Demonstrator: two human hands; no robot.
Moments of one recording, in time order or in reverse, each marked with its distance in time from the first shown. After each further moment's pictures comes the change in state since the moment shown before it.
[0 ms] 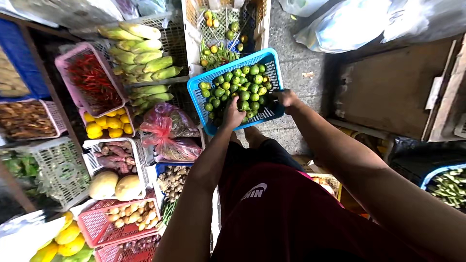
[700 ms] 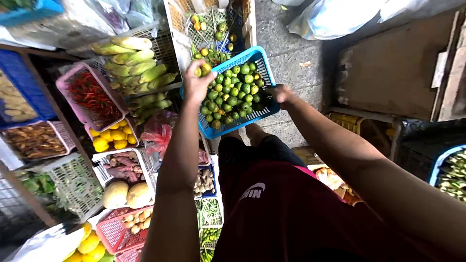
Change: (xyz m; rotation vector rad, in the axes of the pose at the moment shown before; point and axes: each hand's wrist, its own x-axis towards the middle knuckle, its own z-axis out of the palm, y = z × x) left_hand 0.039 0.073 -0.162 -0.163 0.222 0.130; right_hand -0.004 -0.005 -0.005 -0.024 -0.057 -0.008
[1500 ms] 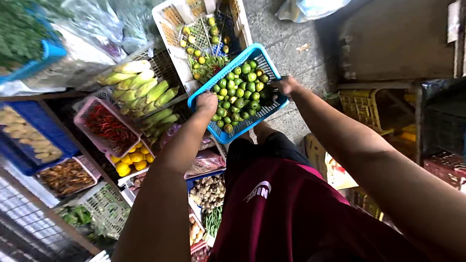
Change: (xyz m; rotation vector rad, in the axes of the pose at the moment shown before) left_hand 0.016 -0.045 0.032 1.427 -0.653 0.057; right_hand -0.005 -0.007 0.009 0.046 0.105 0.062
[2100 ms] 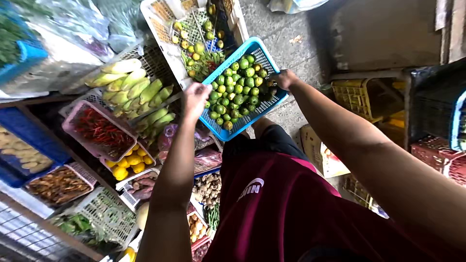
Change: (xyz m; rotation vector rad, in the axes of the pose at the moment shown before) left_hand -0.047 -0.059 -0.014 -1.284 0.286 0.105; right_hand 0.004 -0.001 0.000 -0.014 0.035 0.053
